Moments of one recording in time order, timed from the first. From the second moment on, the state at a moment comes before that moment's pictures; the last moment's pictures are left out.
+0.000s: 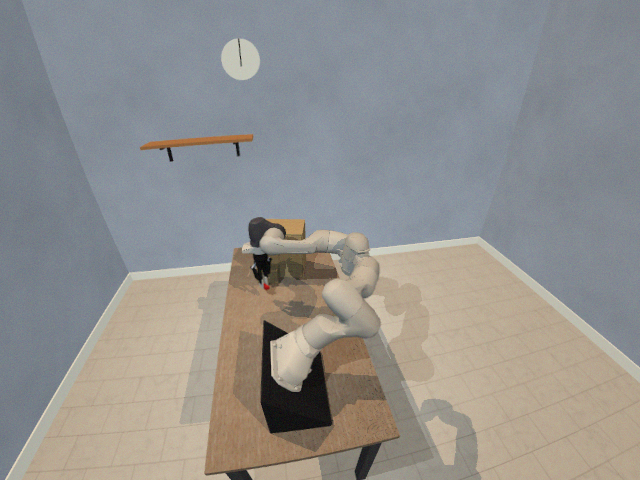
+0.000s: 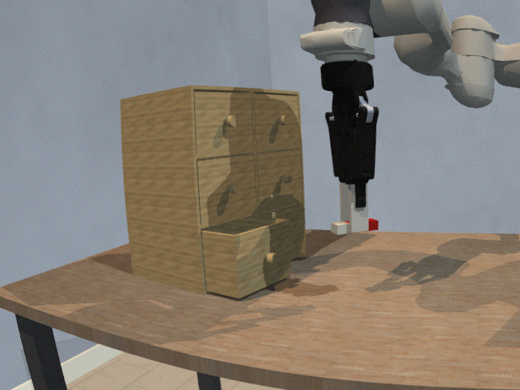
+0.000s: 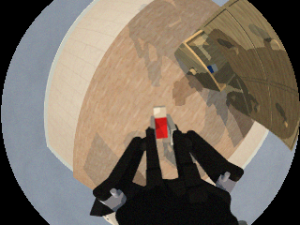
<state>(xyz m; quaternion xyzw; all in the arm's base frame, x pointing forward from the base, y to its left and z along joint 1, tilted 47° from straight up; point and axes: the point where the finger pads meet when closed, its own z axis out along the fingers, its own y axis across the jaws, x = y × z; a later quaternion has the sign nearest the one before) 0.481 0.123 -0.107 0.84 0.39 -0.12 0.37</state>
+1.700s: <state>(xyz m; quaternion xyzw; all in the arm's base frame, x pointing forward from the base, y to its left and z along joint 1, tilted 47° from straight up) 0.492 0.151 -0.142 0.92 0.02 0.04 0.40</state>
